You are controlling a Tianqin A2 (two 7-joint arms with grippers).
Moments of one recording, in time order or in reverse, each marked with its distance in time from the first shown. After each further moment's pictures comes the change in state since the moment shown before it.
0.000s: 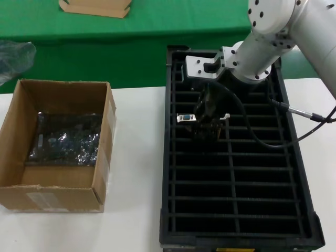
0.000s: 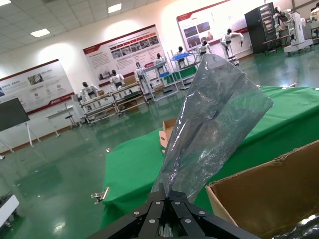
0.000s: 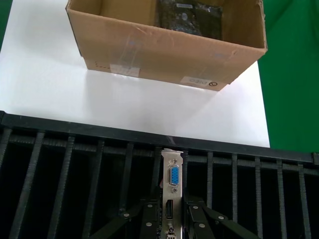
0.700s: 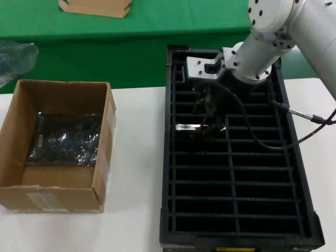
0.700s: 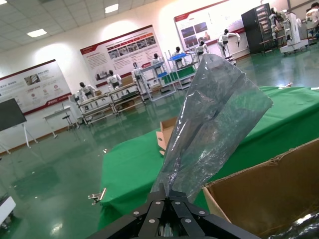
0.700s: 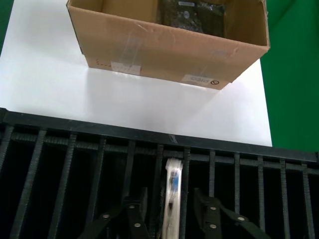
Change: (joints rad) left arm 0.000 -0.002 0.008 -0.003 0.005 0.005 -0.006; right arm 0.022 -0.025 0.000 -0.083 0.015 0.016 -0.049
